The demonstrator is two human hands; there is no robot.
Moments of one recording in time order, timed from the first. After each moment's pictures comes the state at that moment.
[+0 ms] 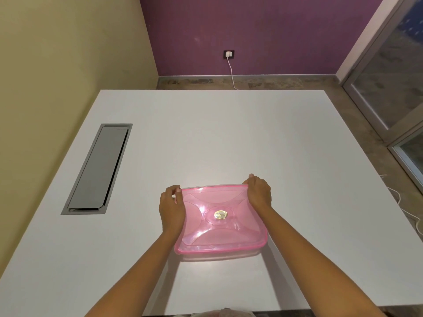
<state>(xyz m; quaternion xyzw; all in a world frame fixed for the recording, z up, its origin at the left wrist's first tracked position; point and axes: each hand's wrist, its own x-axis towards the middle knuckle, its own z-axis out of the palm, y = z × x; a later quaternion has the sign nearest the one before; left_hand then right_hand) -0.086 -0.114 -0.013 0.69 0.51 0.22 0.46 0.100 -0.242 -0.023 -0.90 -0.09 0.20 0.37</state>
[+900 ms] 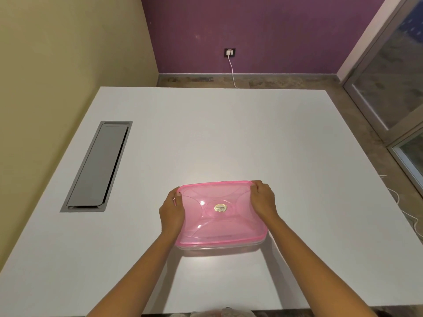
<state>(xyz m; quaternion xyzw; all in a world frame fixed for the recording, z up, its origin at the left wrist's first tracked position) -0.093 -0.117 -0.011 0.68 0.53 0.16 0.48 0.085 -0.265 -0.017 -0.89 -0.13 0.23 0.38</state>
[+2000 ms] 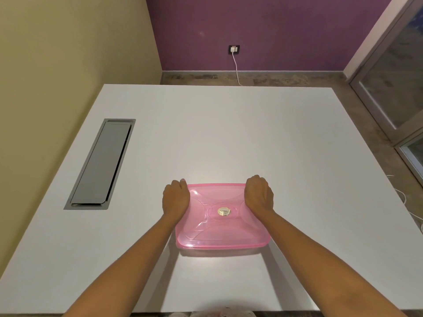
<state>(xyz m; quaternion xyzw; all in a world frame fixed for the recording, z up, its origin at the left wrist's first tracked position) -0.063 -0.089 -0.009 0.73 0.56 0.07 0.39 0.086 -0.239 -0.024 -0.95 -0.27 0.09 0.09</state>
